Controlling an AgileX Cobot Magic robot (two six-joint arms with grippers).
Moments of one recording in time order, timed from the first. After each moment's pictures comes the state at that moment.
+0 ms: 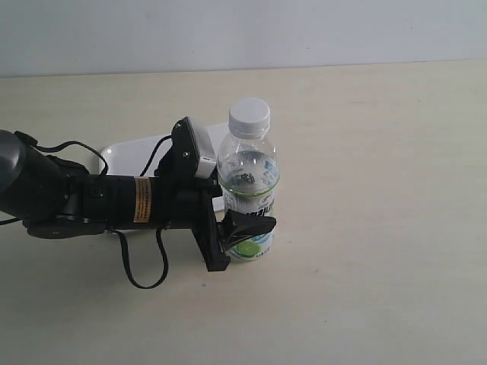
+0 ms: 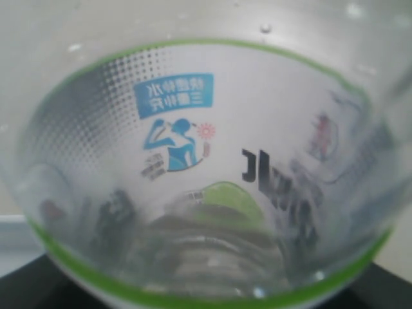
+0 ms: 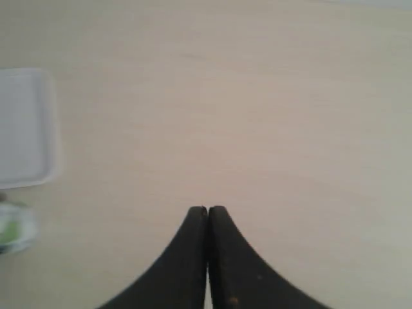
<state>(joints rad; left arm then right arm) -0.55 2.06 -0.78 0.95 -0.96 -0.32 -0.15 1.25 -1.42 0.15 1.20 -0.20</state>
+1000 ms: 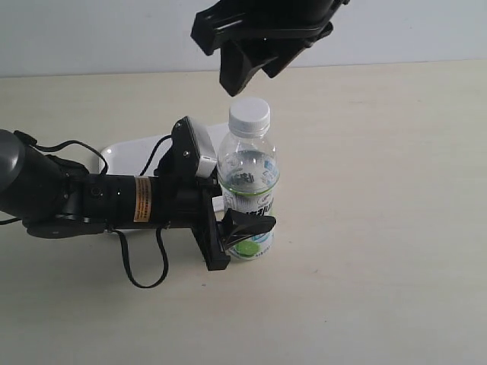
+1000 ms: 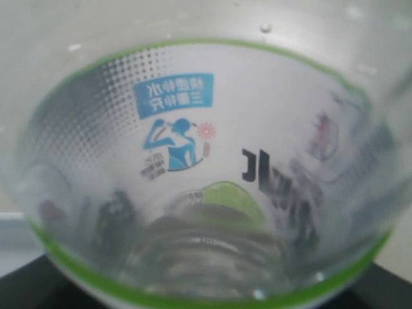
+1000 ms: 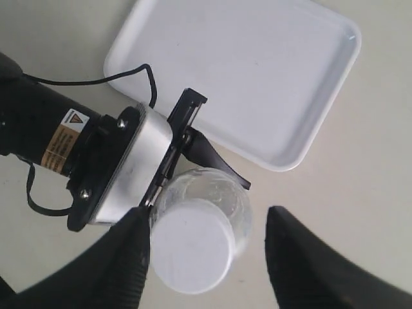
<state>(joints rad) -0.55 2.06 -0.78 0.95 -0.95 -0.33 0.53 1.72 -1.67 0.15 1.22 -0.09</state>
